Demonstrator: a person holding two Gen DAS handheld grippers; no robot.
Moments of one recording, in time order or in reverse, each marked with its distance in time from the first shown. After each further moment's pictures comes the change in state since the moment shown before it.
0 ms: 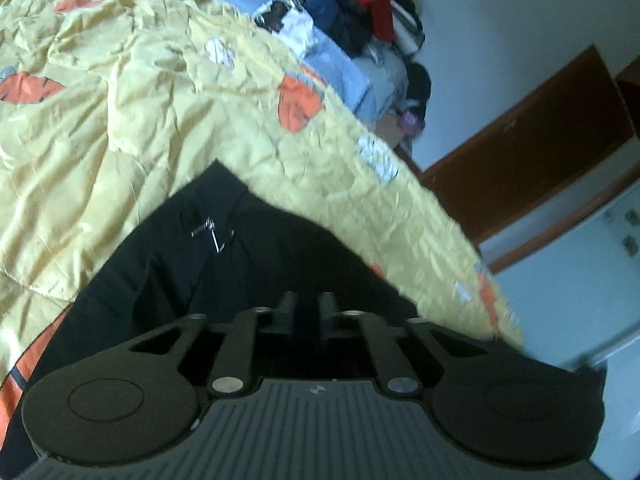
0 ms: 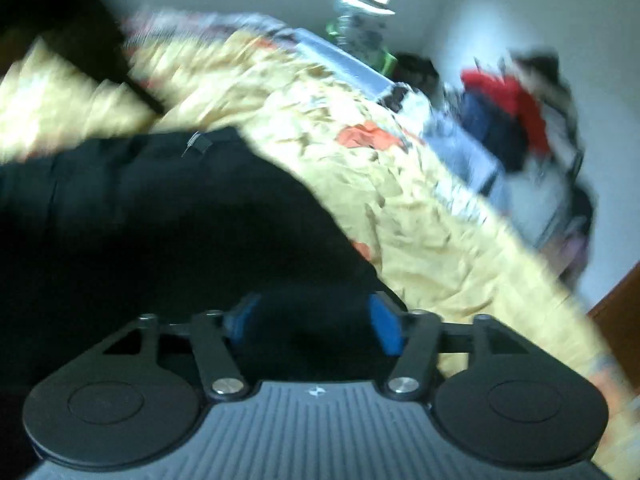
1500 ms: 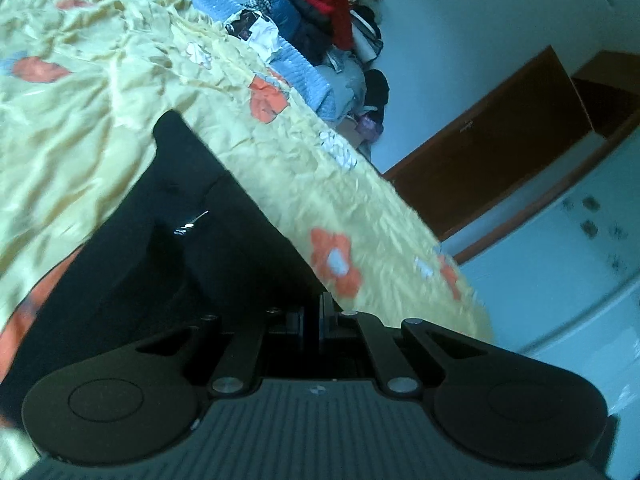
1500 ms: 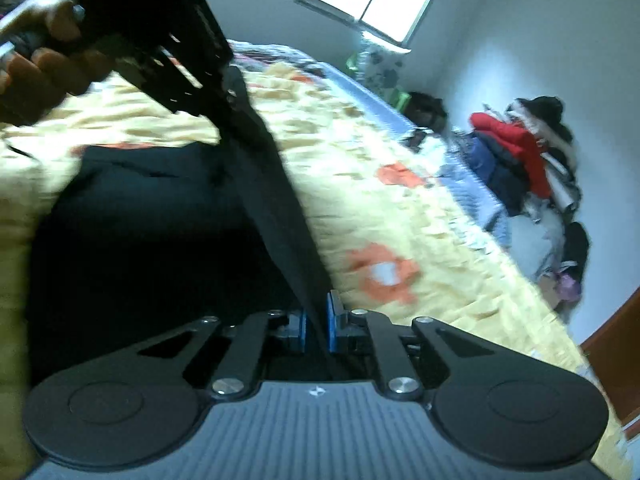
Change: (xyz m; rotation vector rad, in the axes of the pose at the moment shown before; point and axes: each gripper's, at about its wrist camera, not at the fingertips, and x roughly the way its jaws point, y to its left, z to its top) left arm -0.060 0.016 -0.064 0.048 -0.049 -0.112; right arm -0.104 0.119 -0.037 -0.165 -0.071 -0.035
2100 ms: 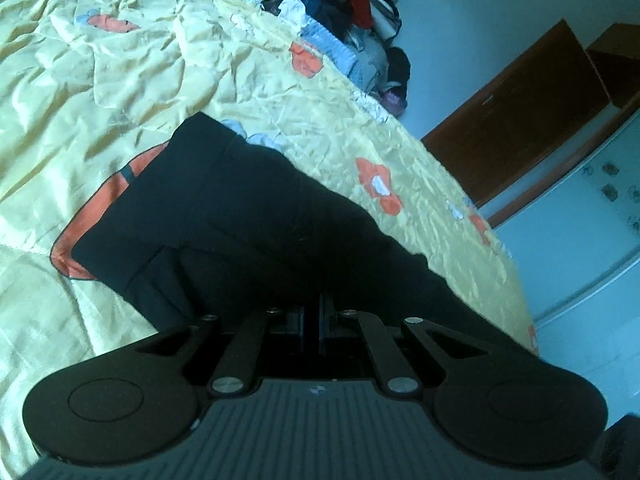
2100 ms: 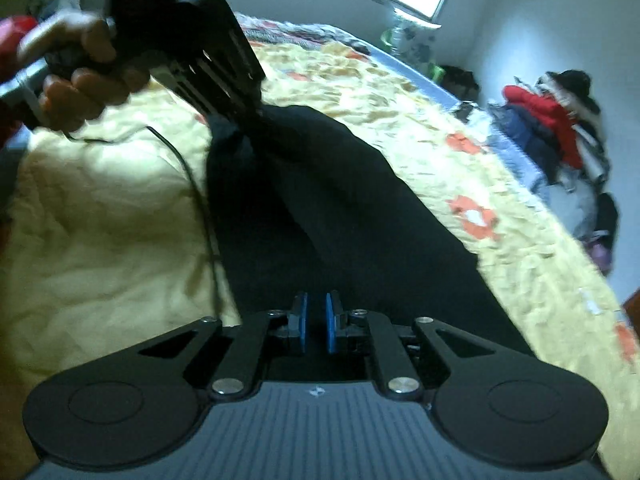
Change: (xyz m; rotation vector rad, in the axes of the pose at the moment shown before) left arm -0.034 0.027 -0.065 0.007 0.043 0.073; right arm -0.047 0.083 -0.025 0.008 0.091 0.050
